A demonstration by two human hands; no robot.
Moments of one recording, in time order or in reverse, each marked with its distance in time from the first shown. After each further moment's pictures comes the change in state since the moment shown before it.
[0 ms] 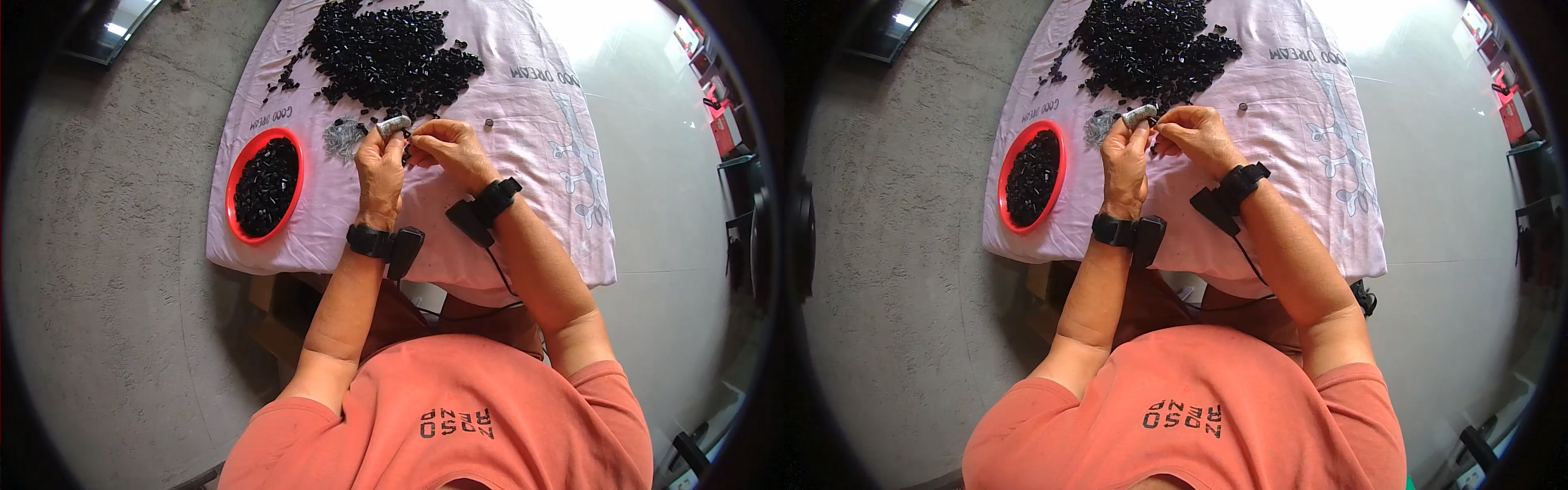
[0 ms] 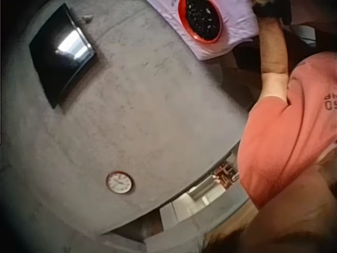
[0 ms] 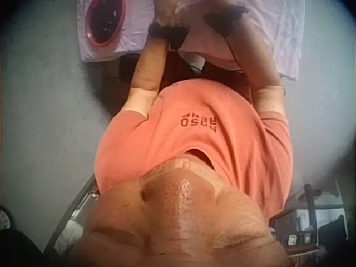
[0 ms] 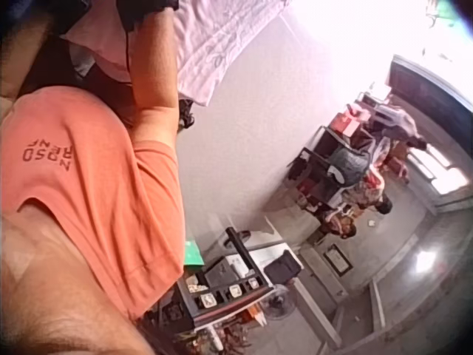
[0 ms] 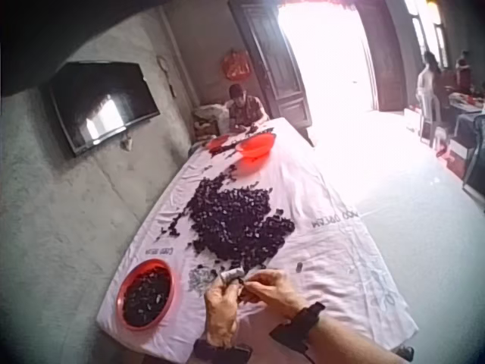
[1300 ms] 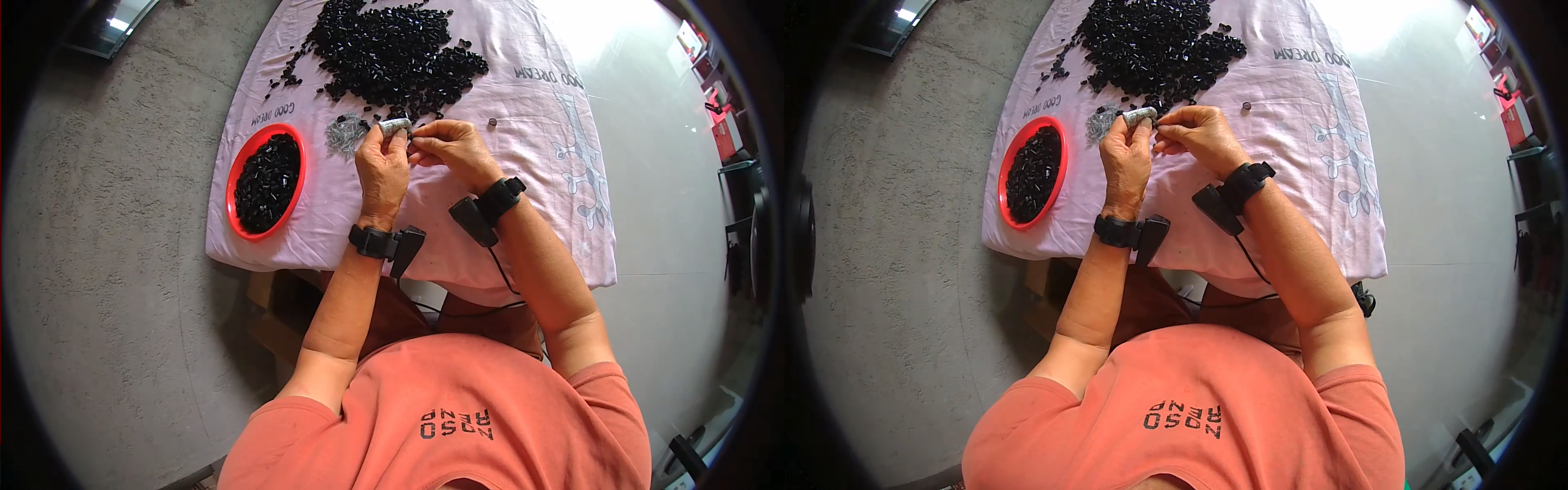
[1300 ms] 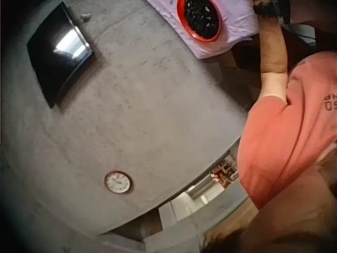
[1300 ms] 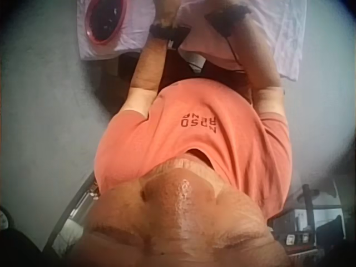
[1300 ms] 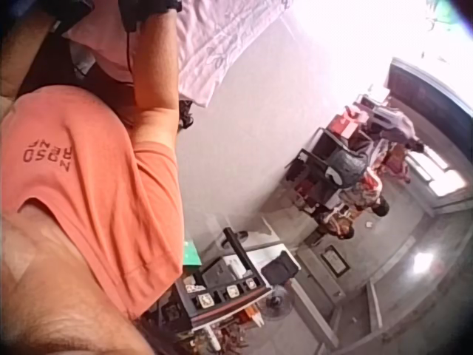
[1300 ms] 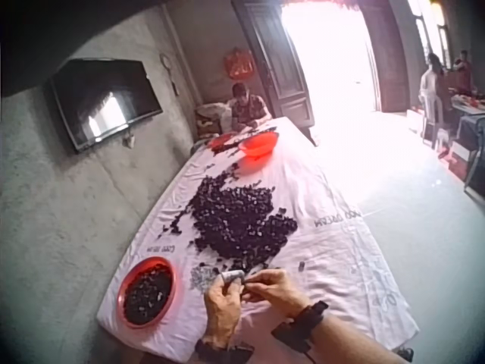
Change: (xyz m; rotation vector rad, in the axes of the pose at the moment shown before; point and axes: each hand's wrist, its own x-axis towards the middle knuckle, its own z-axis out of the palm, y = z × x) left_hand -0.008 0.022 0.002 0.329 0.016 0.078; right_hand -0.002 -0.002 0.000 0.056 -0.012 0.049
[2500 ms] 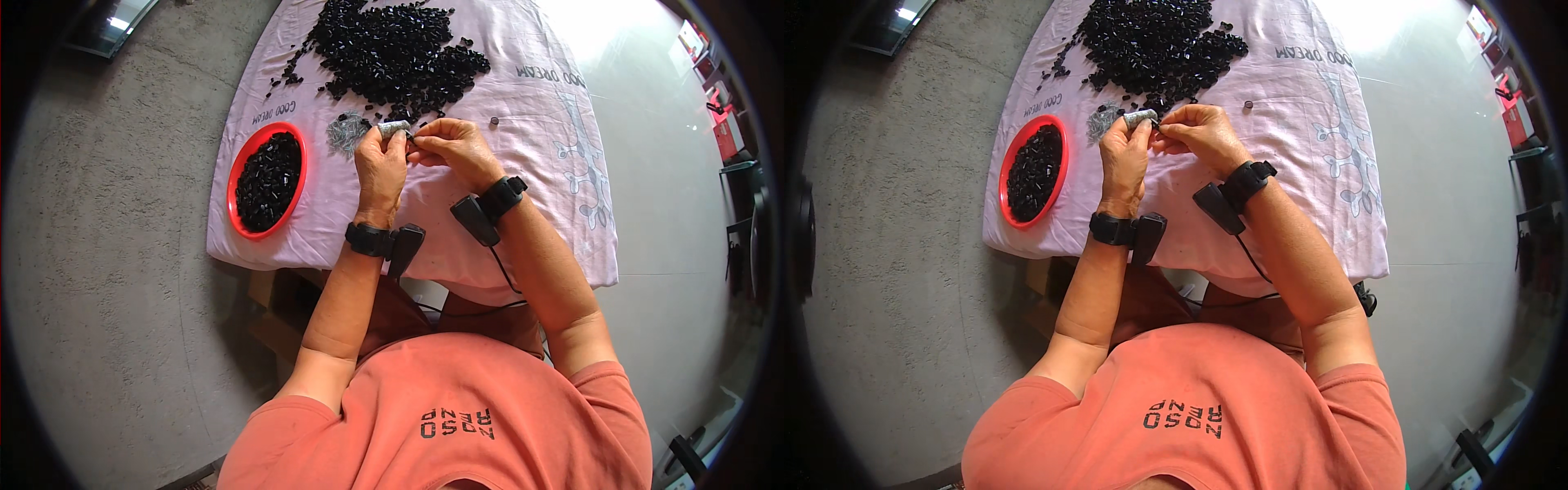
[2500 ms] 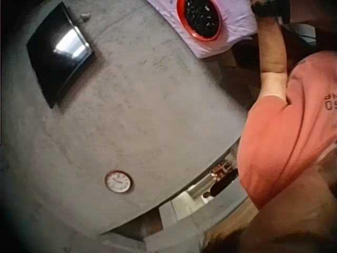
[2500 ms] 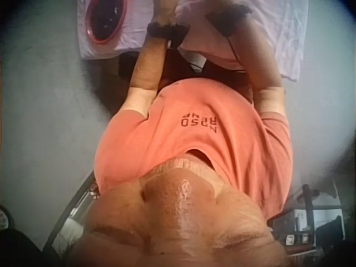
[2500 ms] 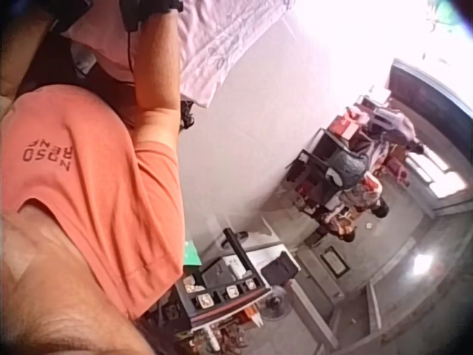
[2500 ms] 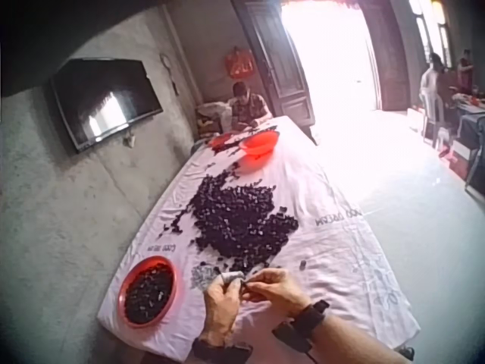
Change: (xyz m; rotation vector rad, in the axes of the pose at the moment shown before) left_hand 0.005 -0.015 -0.003 -0.145 -0.006 -0.113; right_hand 0.000 0.000 0.000 0.050 0.008 0.046
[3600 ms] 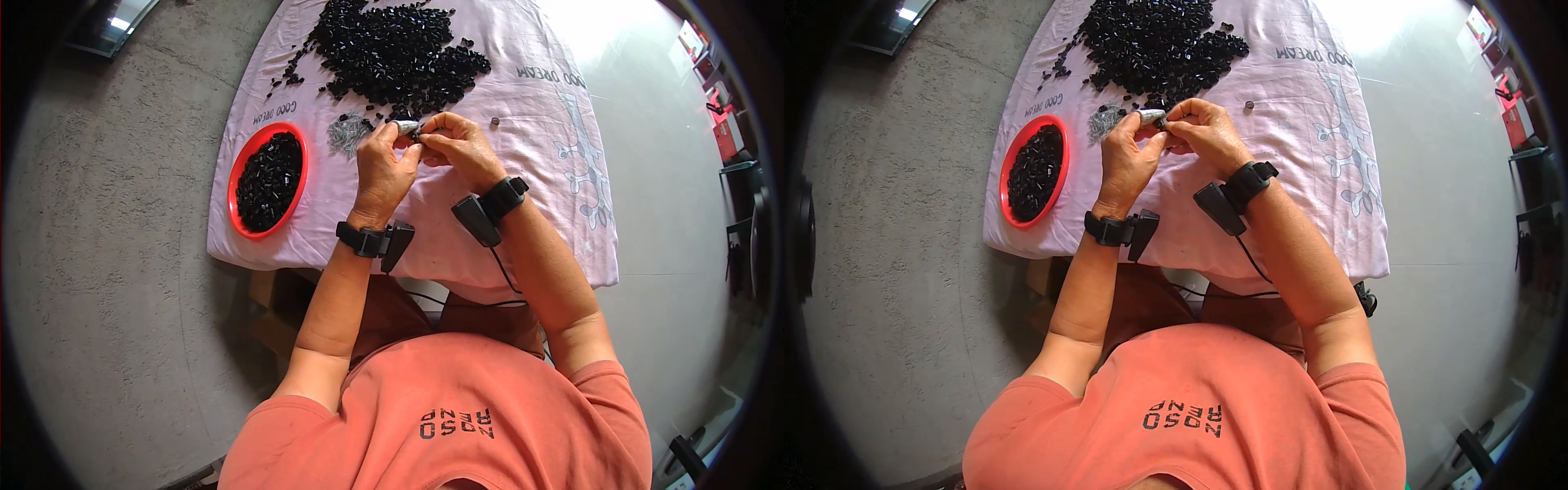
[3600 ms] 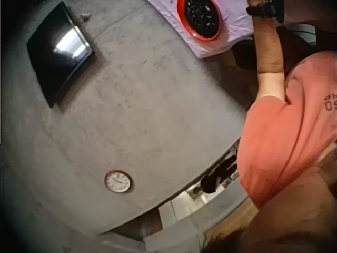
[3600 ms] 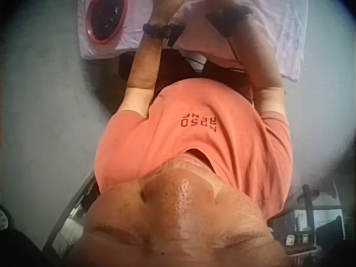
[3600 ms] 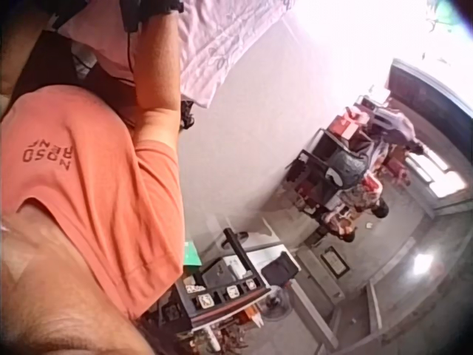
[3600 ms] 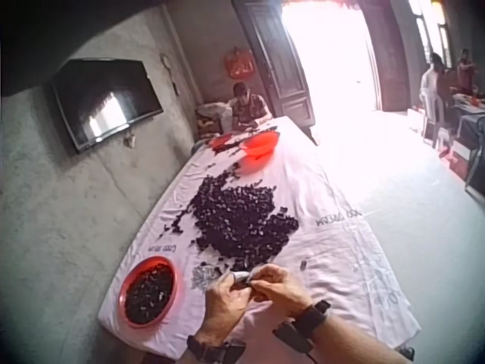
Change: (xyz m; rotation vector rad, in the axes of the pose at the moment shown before) left_hand -0.002 0.022 -0.004 0.620 -0.142 0.408; right_hand 0.000 0.002 -0.003 0.019 0.033 -0.056
